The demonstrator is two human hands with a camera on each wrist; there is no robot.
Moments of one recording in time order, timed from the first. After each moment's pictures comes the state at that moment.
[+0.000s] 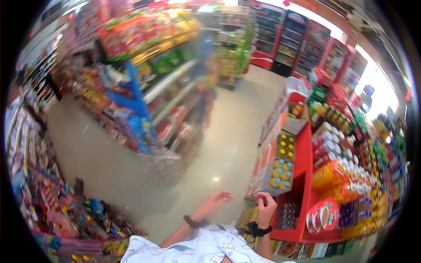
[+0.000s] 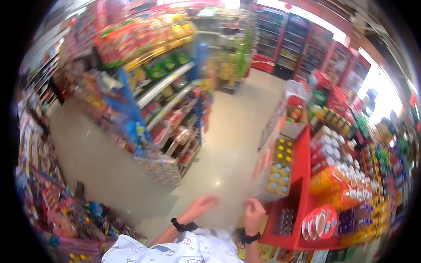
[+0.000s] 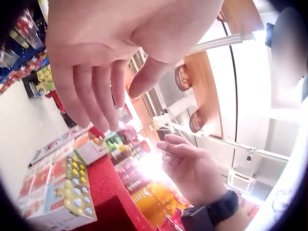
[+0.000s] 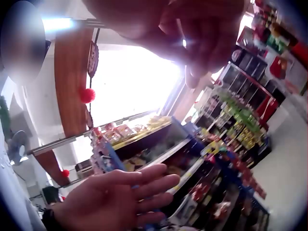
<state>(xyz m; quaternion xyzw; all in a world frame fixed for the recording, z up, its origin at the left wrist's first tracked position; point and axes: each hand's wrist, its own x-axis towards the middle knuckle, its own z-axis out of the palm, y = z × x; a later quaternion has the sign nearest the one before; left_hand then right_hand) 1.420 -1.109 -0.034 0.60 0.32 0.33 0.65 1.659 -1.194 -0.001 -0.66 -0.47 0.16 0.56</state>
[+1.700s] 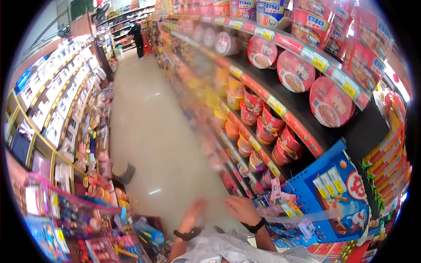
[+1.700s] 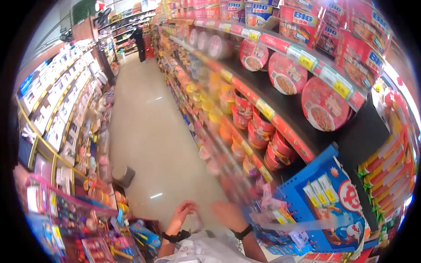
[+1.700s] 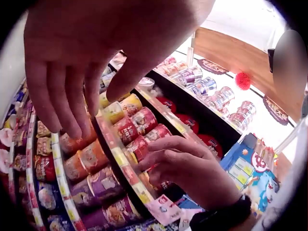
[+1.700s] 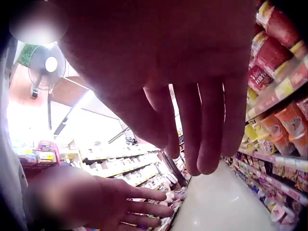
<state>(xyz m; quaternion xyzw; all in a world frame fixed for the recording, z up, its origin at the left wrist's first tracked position) 0.554 -0.769 -0.085 0.30 0.58 0.59 0.48 0.771 -0.621 0.010 -0.23 -0.90 0.33 0.19</state>
